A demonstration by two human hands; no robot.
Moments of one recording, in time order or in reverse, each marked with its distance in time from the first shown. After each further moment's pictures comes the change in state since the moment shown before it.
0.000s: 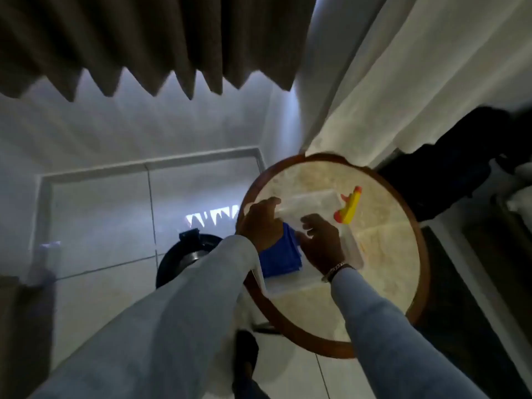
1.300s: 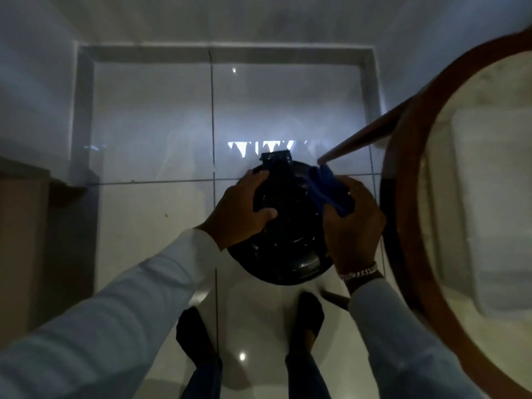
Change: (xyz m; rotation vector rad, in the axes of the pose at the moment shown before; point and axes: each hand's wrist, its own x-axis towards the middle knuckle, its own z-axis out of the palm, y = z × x) left_hand -0.024 -0.373 -0.015 -0.087 0.053 -0.121; right_hand -0.002 0.006 0.318 0.156 0.164 -0.209
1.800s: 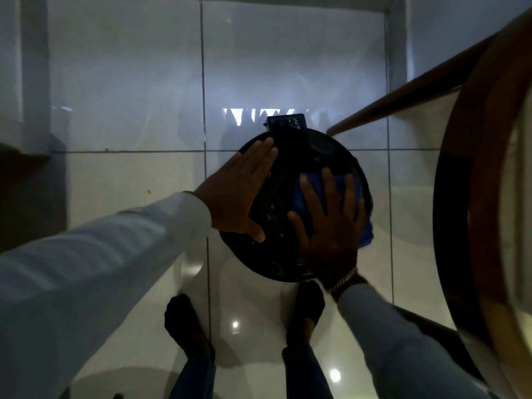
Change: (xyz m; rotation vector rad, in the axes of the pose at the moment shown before) left_hand 0.044 -0.080 0.019 0.619 -0.333 0.258; right_hand -0.040 0.096 0.083 -0.654 -0.254 -0.272
